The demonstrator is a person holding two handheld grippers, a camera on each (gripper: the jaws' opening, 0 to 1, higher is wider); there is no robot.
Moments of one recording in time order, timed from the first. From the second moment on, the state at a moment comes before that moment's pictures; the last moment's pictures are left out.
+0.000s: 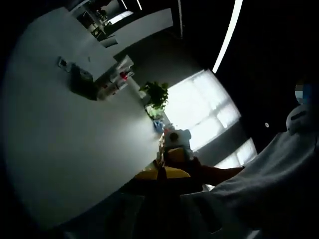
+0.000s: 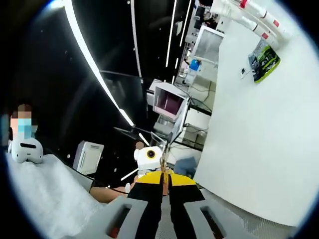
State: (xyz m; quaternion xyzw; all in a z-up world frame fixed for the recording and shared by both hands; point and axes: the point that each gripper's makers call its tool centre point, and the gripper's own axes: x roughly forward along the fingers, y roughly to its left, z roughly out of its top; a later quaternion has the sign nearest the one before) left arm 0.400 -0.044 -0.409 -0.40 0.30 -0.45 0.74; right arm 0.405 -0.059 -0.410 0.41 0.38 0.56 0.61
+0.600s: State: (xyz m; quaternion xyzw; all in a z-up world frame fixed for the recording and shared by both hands) left arm 0.395 -0.048 -0.406 -0.40 0.30 -0.46 0.74; right arm 0.379 -0.053 -0.410 0.39 0.42 0.60 0.56
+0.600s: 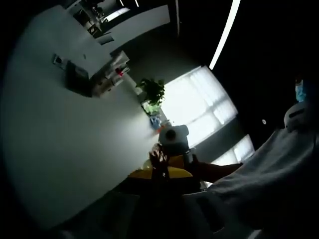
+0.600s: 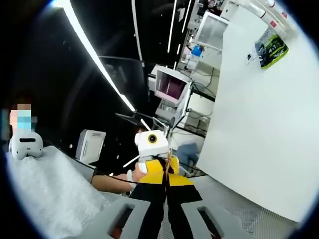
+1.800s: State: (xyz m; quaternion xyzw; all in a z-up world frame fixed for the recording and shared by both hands) left arm 0.397 -0.045 -0.410 -0.41 0.31 -0.45 0.73; right arm 0.392 -0.053 -0.416 0.38 0.40 0.58 0.60
